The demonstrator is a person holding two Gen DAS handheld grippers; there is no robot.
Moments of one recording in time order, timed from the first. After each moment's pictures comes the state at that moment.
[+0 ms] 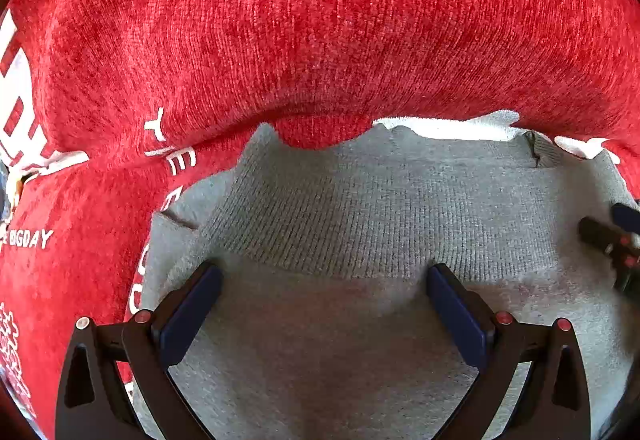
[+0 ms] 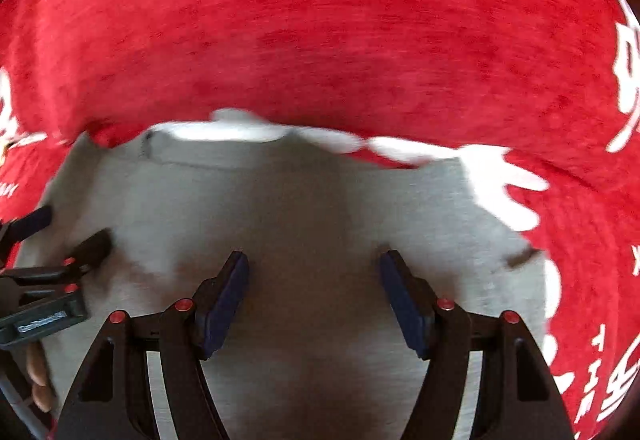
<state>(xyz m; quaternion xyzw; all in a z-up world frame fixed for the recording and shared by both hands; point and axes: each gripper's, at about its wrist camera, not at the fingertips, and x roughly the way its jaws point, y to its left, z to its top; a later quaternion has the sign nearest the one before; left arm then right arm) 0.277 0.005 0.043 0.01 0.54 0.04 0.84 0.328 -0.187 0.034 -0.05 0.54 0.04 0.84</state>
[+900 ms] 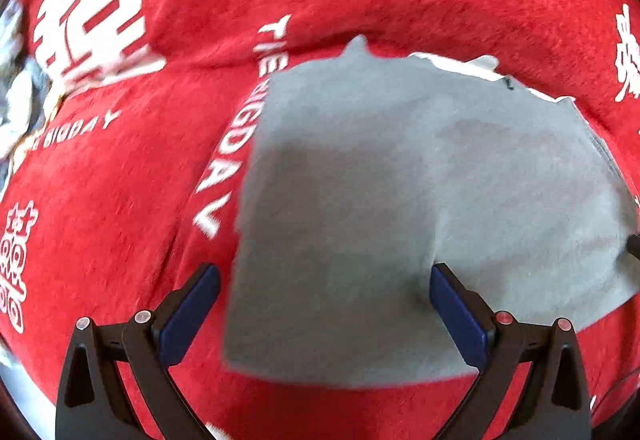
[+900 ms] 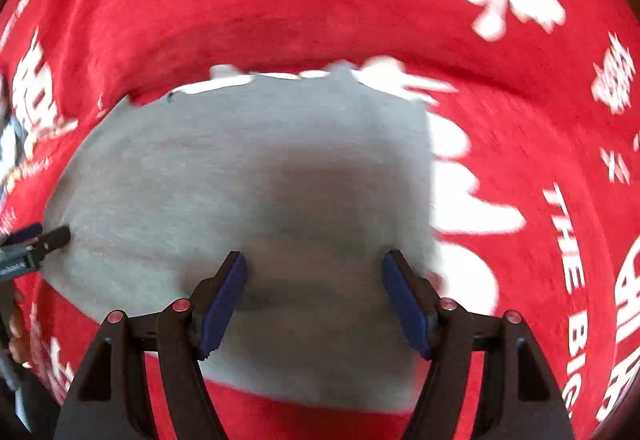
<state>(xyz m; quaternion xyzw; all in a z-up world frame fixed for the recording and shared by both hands) 0.141 0.080 0.054 -0.05 0.55 0.05 0.83 0.174 -0.290 0.056 0.03 0.52 0.05 0.85</state>
